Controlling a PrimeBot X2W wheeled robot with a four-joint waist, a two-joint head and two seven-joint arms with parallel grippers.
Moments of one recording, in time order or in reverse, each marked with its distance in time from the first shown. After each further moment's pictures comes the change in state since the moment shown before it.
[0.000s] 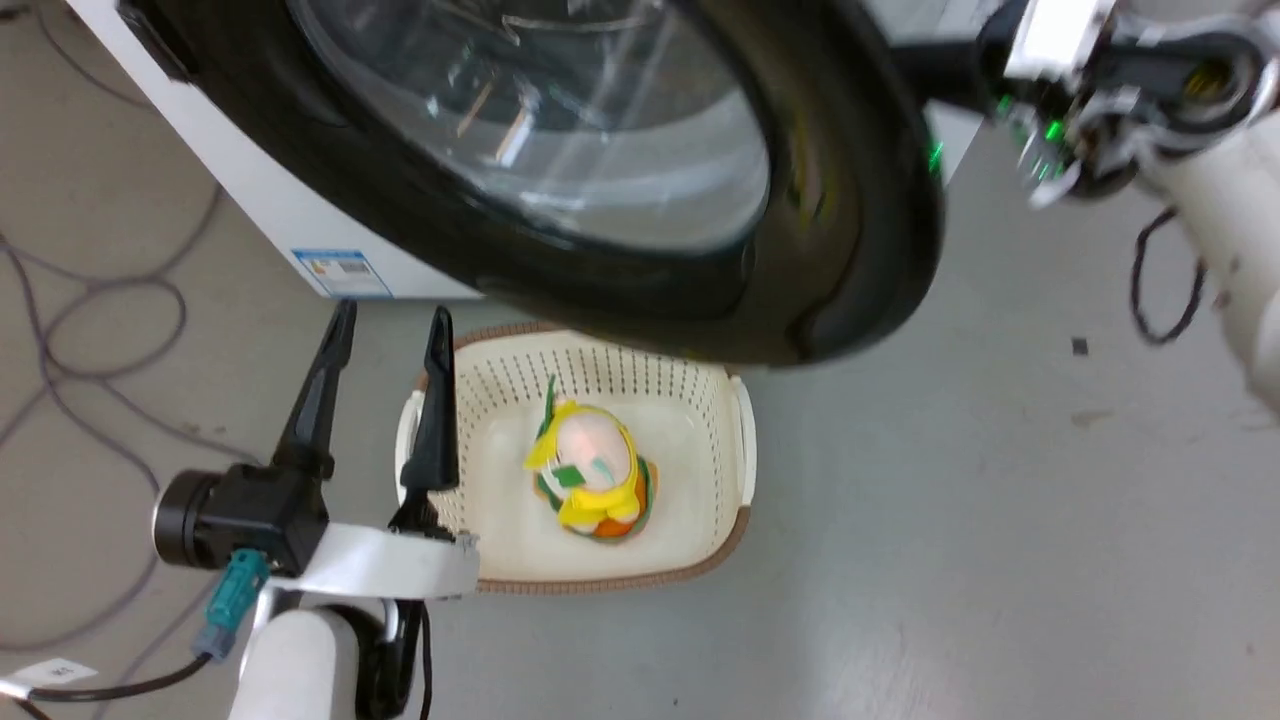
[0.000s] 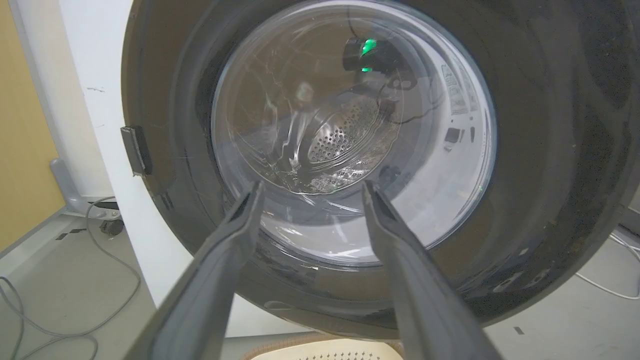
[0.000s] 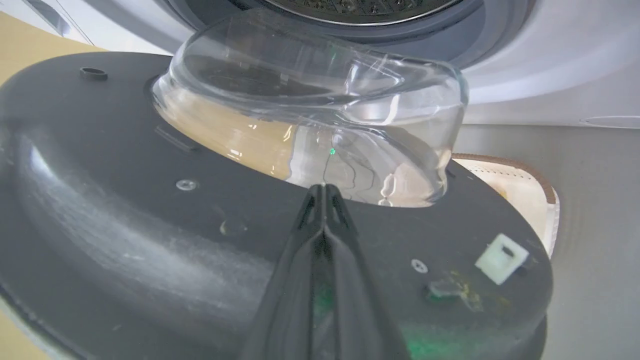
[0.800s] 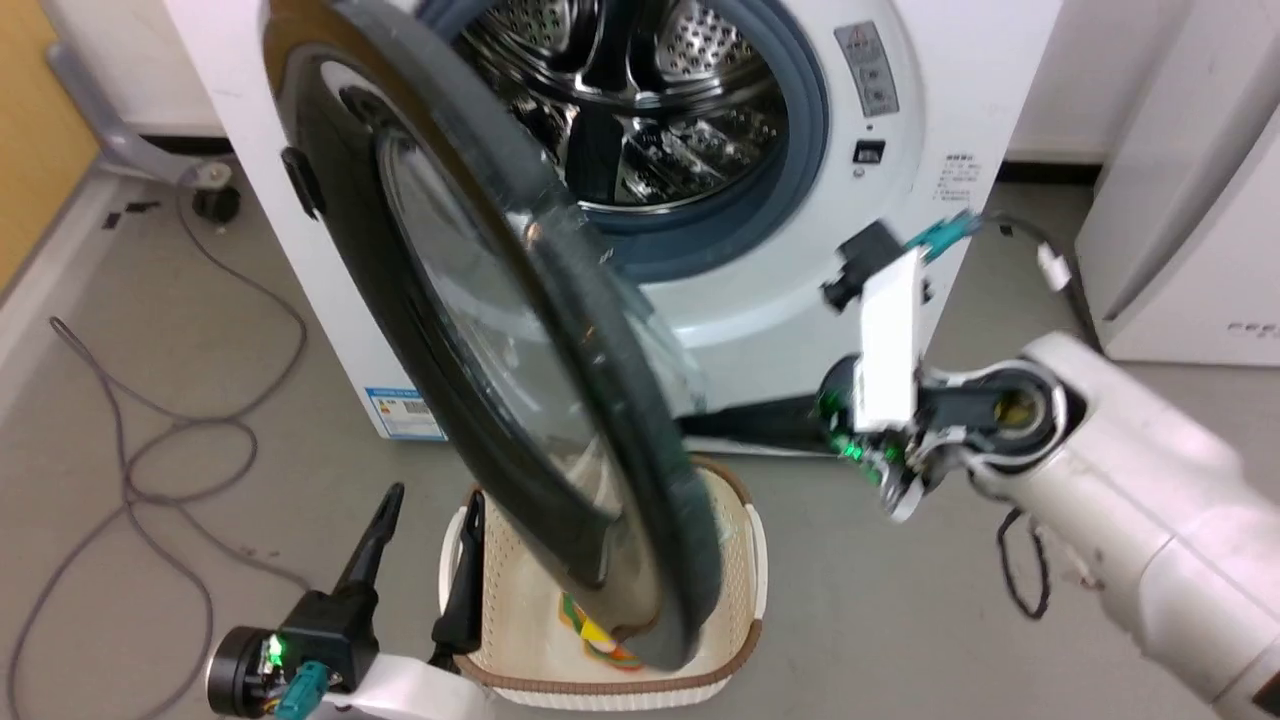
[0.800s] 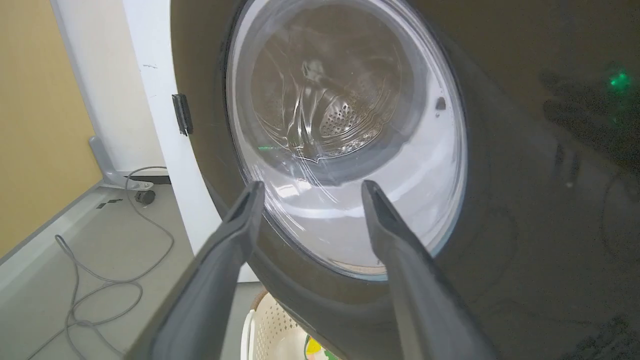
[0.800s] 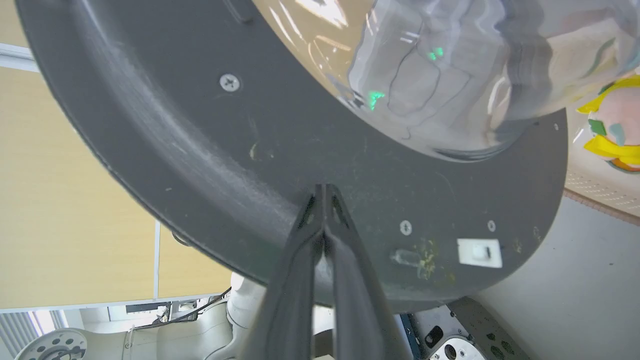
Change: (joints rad) left arm 0.198 0.003 -0.021 0.128 0.031 0.000 0.000; right arm 0.435 -0.052 0.132 -0.454 0.149 0.000 0.008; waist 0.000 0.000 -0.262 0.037
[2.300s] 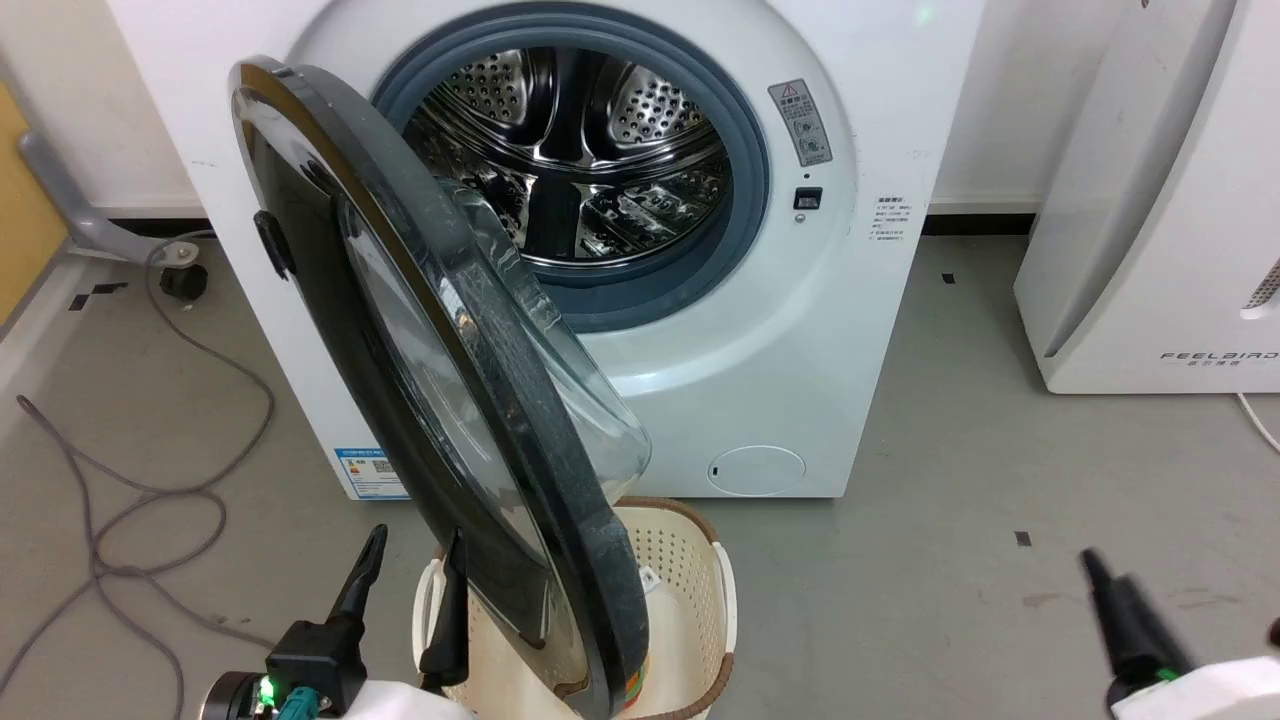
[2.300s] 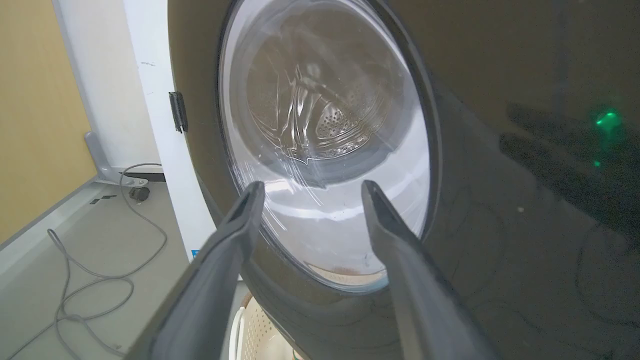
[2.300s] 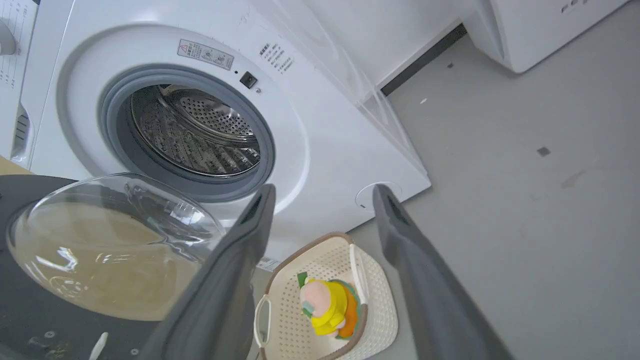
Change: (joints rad) left arm 0.042 -0.002 0.008 0.039 -0.037 0.043 0.000; right arm 0.902 -0.128 -0.625 -0.196 -0.697 0.000 -1.031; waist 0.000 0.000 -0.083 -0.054
